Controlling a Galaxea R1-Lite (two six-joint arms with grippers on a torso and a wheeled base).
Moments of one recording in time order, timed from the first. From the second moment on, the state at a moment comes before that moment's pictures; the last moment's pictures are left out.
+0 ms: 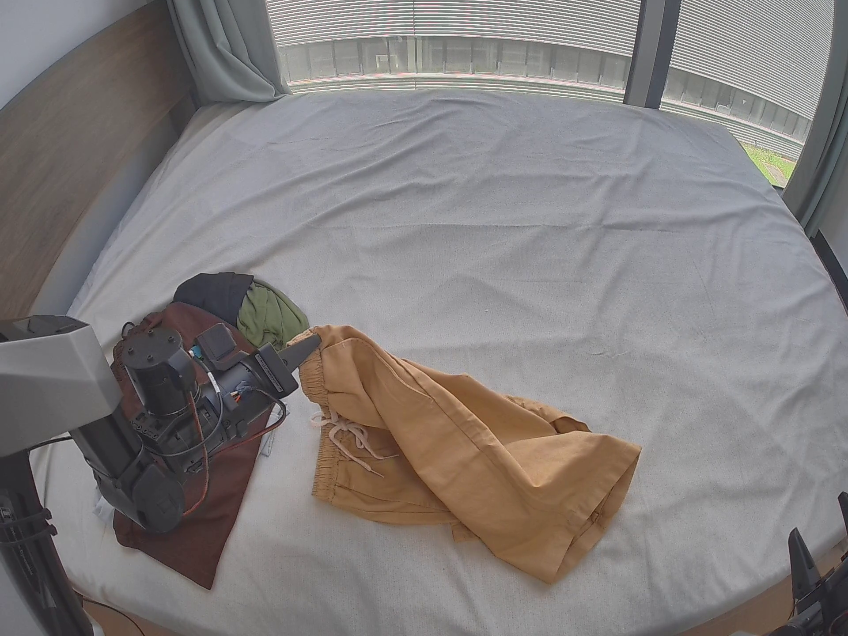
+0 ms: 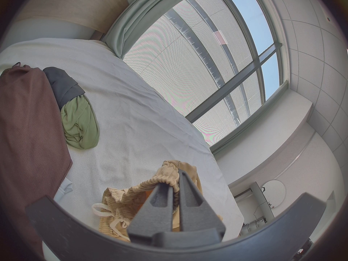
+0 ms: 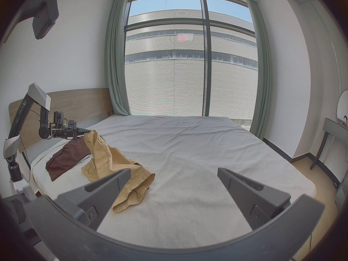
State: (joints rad) left arm -0.28 2.09 -0.52 -1.55 -0.31 -0.69; right arm 0.00 0.02 -0.02 0.00 0.03 -0.03
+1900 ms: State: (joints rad) left arm -0.28 2.08 -0.52 -1.55 -0.30 -0.69; right arm 0.04 1.00 -0.37 -0.31 0.49 0.13
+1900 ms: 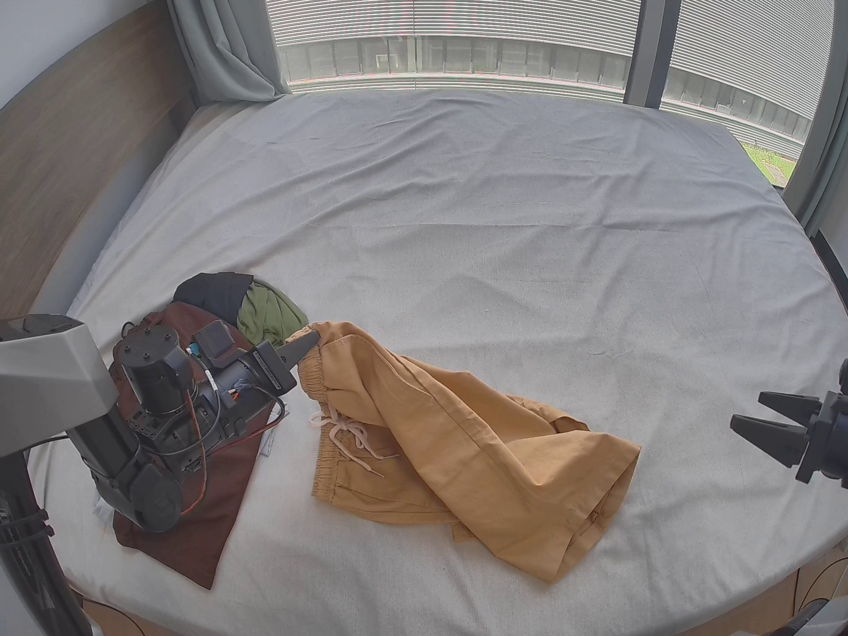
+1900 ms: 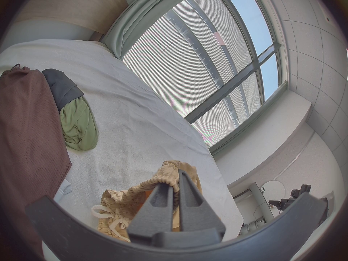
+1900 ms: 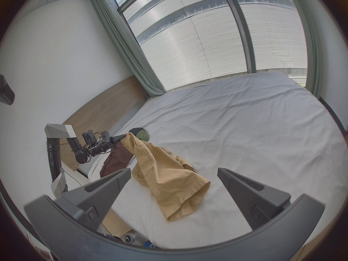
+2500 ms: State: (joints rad) left arm -0.29 2.09 -0.52 -1.55 -0.30 -0.69; right arm 0.08 1.33 -0.33 -0.53 0.63 0.19
